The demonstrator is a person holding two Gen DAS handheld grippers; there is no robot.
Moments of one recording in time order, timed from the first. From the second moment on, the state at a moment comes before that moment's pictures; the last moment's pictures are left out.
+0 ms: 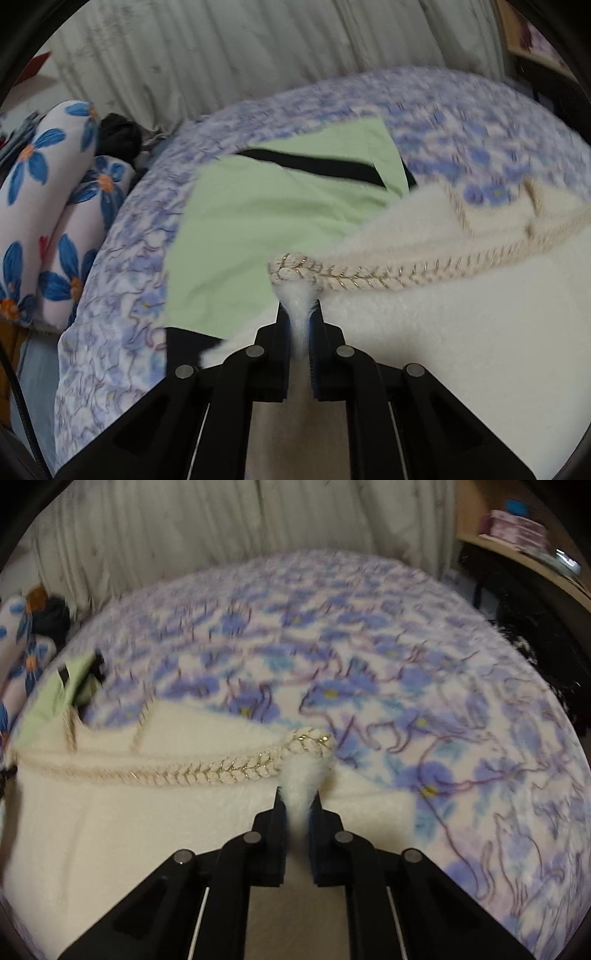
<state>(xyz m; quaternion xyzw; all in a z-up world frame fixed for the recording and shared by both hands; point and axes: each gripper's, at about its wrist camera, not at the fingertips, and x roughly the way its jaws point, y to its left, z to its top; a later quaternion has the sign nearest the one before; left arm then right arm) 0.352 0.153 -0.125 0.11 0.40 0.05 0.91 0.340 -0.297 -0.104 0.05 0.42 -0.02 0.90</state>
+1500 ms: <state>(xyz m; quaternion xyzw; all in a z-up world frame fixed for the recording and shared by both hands) 0.392 0.185 -0.167 0.02 0.44 0.14 0.89 0.389 -0.240 -0.147 -0.03 0.46 -0.09 0.88</state>
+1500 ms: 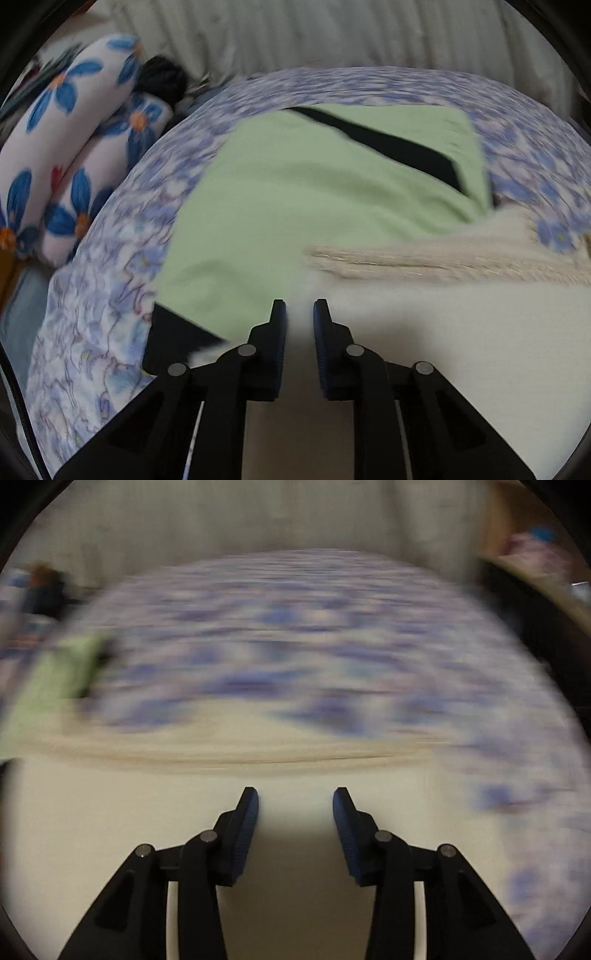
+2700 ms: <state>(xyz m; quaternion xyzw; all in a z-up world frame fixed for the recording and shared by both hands) 0.180 0.114 -0.162 -0.05 0.44 0.10 0.89 0.183 -0.264 -0.132 0.01 0.47 -0.10 0.88</state>
